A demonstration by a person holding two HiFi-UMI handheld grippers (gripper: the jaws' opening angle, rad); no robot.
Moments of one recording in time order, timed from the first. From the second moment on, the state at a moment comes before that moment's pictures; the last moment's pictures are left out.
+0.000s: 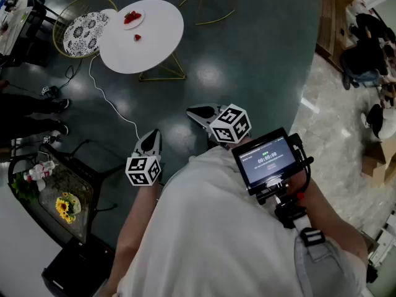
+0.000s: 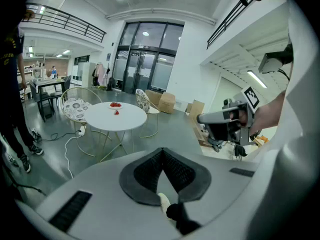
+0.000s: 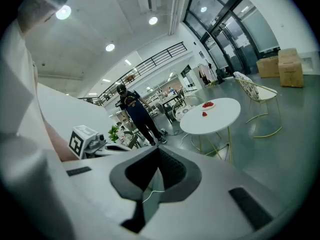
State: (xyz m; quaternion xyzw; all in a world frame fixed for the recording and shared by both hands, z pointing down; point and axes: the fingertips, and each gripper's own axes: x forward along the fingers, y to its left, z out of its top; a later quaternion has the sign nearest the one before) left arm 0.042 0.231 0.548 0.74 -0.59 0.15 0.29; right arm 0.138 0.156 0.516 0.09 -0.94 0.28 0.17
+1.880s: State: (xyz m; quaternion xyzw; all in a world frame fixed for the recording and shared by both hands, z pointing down) left arm 0.037 0.410 0.527 0.76 -0.59 0.09 0.25; right arm 0.143 0.353 0.506 0.11 -0.95 0.26 0.15
